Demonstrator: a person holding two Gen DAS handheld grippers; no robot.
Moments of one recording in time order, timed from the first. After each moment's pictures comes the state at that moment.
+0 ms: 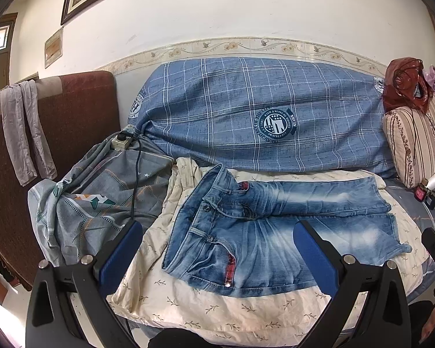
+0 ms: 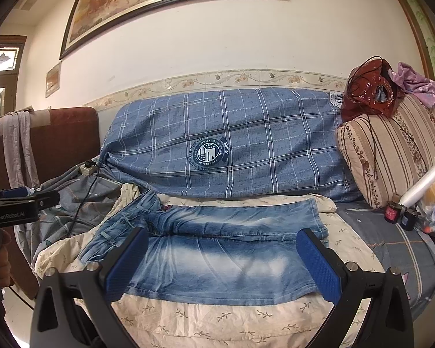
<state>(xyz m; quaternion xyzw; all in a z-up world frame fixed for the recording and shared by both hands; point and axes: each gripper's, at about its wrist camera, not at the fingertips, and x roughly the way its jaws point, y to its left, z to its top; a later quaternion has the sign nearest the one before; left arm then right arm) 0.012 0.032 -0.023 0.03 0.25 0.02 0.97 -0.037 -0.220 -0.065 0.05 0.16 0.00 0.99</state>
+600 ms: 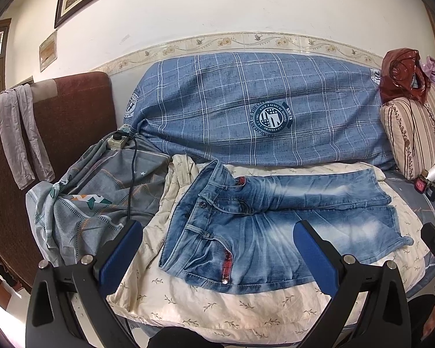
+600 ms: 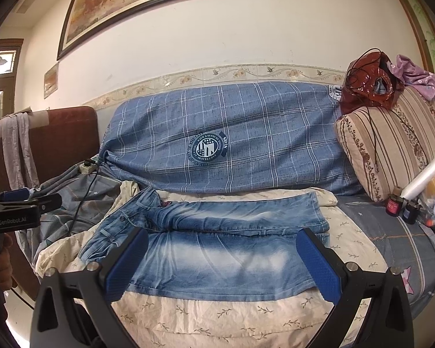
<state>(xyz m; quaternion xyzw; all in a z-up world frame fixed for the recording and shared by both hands) 0.015 0.026 -0.028 0.04 0.26 0.01 0.97 -0.034 -0.223 -0.071 0.06 0.17 0.00 0.98</state>
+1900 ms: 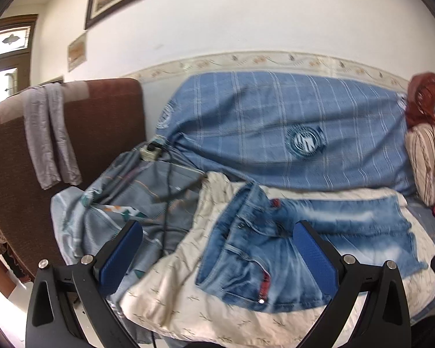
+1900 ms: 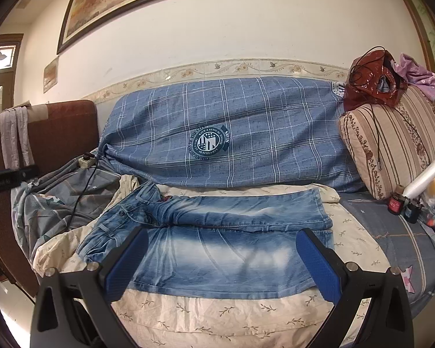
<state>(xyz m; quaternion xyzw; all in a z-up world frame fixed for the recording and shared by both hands) 0.013 0.082 -0.002 0.02 0.21 0.07 0.97 -0.026 -0.214 -0.075 0.05 0.19 0.00 0.98</state>
